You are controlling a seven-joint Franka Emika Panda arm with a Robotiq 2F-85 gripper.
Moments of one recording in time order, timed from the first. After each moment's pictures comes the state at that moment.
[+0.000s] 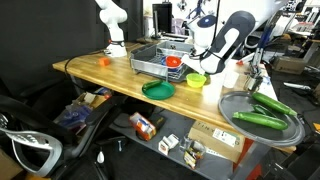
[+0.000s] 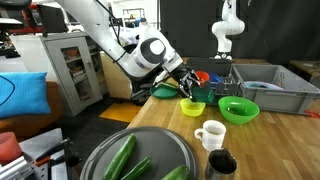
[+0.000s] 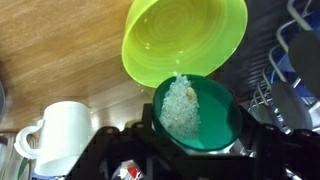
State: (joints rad) arm 0.83 0.92 -0.83 -1.92 -0.02 2.94 1.65
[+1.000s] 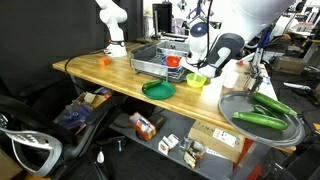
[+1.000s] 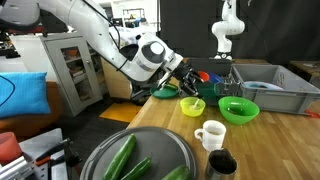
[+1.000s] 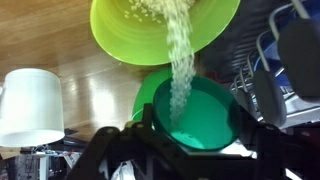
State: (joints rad) arm 0.93 1.10 -0.96 -1.86 -0.02 2.96 1.66
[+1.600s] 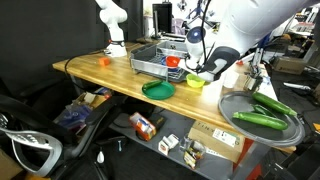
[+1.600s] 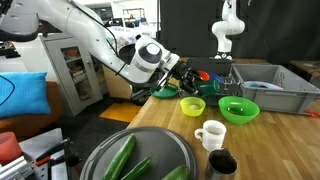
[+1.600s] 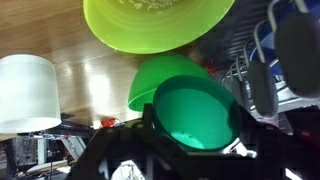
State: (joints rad) arm 1.02 1.20 -1.05 -1.86 0.04 2.95 1.68
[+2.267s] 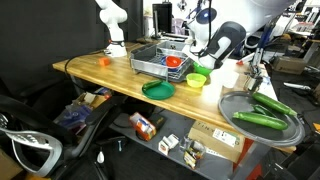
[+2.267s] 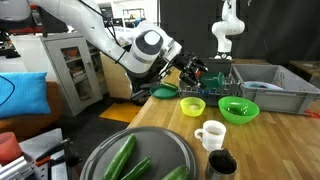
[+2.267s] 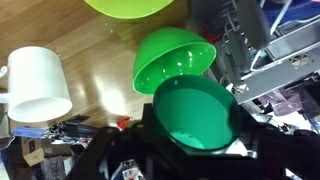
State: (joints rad) arm 1.03 1.07 -1.09 -1.94 0.15 2.96 1.66
